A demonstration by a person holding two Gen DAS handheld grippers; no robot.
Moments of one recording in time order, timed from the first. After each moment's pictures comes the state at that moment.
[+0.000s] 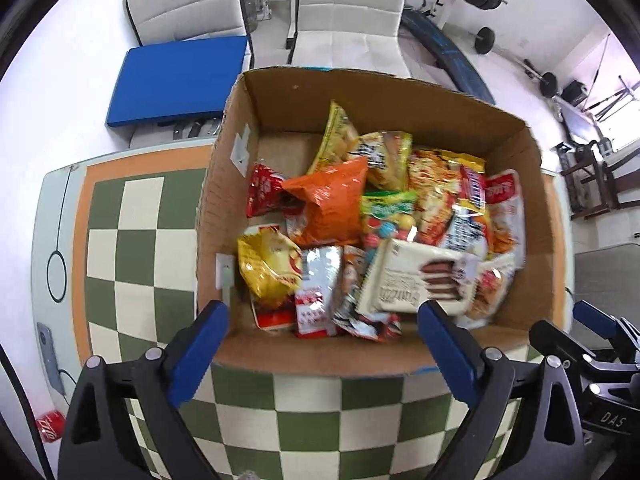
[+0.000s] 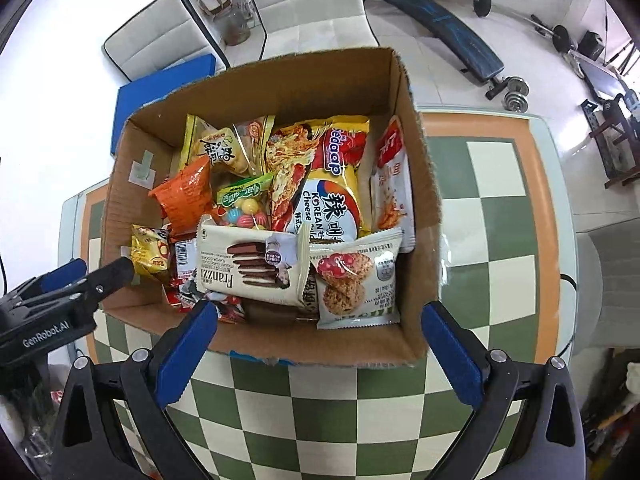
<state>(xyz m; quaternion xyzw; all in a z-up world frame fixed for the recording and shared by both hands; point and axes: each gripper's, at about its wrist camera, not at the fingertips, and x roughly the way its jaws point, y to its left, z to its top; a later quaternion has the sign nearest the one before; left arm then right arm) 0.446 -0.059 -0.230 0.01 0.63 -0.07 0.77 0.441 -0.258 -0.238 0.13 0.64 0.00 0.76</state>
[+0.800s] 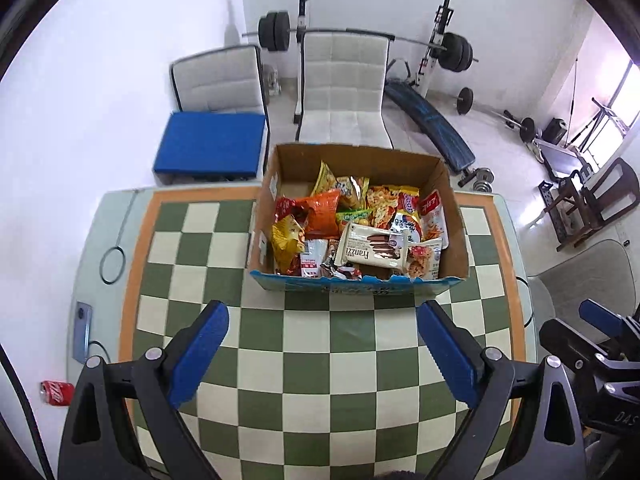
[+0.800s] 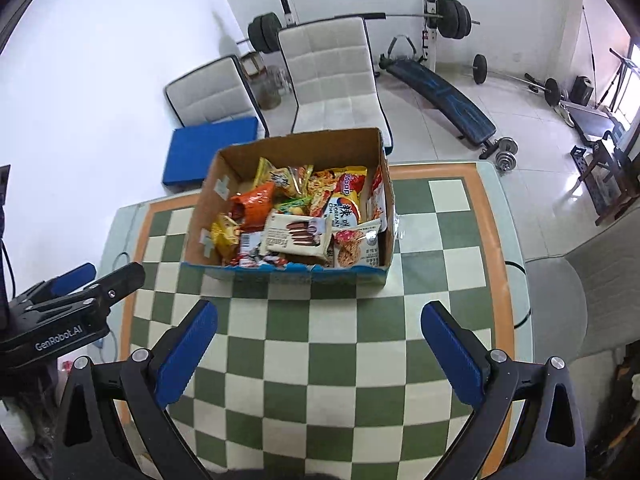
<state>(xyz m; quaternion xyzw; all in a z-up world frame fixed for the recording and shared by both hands) 0.281 -0.056 -0.080 0.01 0.51 -0.06 0.86 0.274 -0.257 -0.081 0.13 0.52 0.02 0.84</state>
